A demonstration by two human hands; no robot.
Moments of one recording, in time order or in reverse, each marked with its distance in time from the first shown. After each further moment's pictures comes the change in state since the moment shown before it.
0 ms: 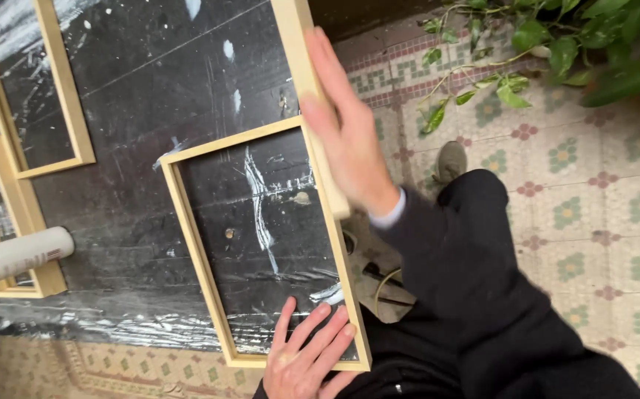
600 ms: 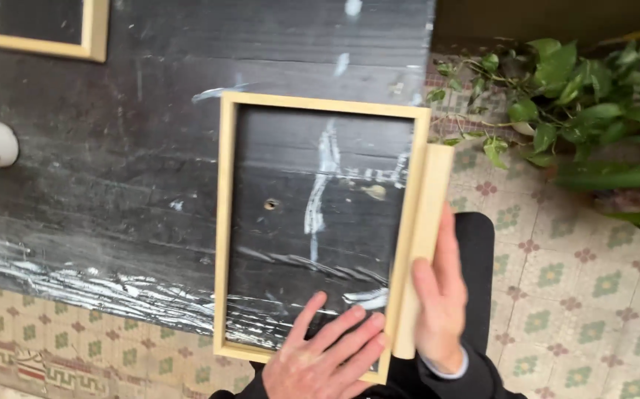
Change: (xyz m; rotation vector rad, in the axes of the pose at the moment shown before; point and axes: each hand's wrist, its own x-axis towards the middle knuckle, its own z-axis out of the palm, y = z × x) left_hand 0.002 0.001 0.014 -0.080 0.168 0.036; right_hand -0.103 -0.061 0.004 -0.270 -0.033 0.244
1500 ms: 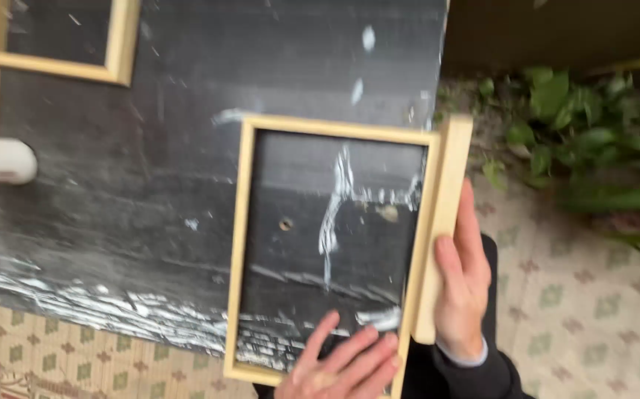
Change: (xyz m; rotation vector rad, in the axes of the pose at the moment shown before) left_hand -0.010 0.003 0.015 0.139 0.085 0.002; right_hand 0.049 -0.008 -0.001 -0.220 0.051 -0.130
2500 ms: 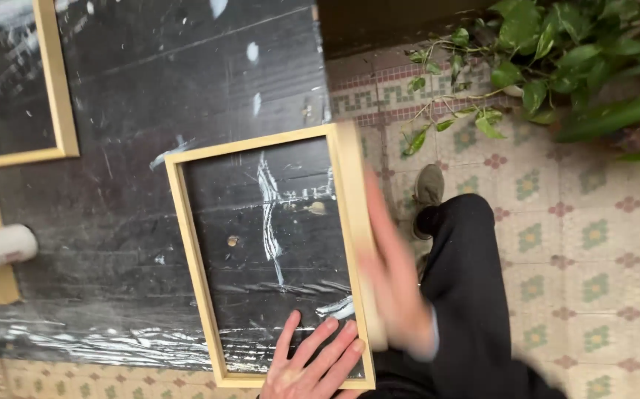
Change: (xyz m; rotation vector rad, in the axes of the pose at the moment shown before) left_hand 0.005 -0.012 -0.011 -0.009 -0.201 0.030; right_hand -0.050 0.019 0.002 0.340 -0.048 0.088
